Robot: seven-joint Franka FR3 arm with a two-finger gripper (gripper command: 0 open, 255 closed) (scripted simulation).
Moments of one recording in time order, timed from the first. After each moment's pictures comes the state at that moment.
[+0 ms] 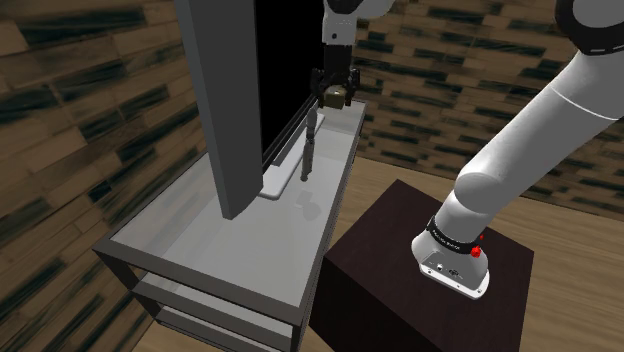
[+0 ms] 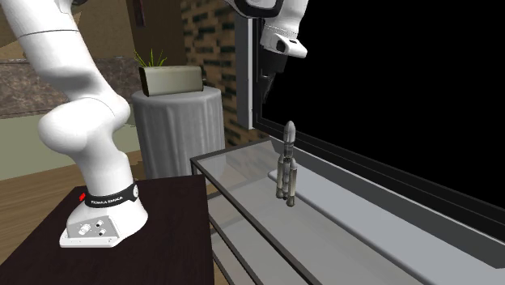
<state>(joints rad) -0.12 -0.19 0.09 -2.09 0.17 1.66 0.36</state>
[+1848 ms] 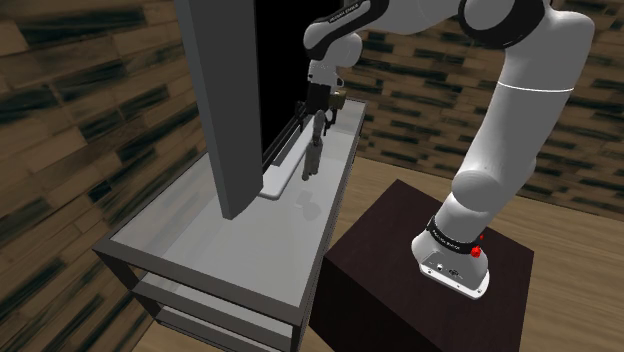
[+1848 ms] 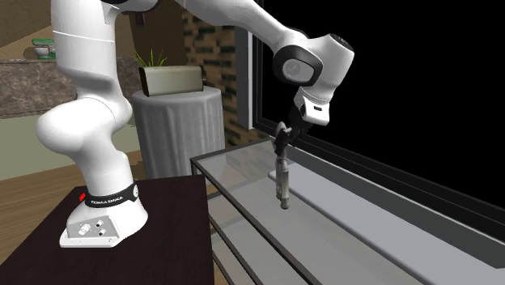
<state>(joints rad) -0.18 0.19 0.05 -2.00 0.34 1.90 0.66</state>
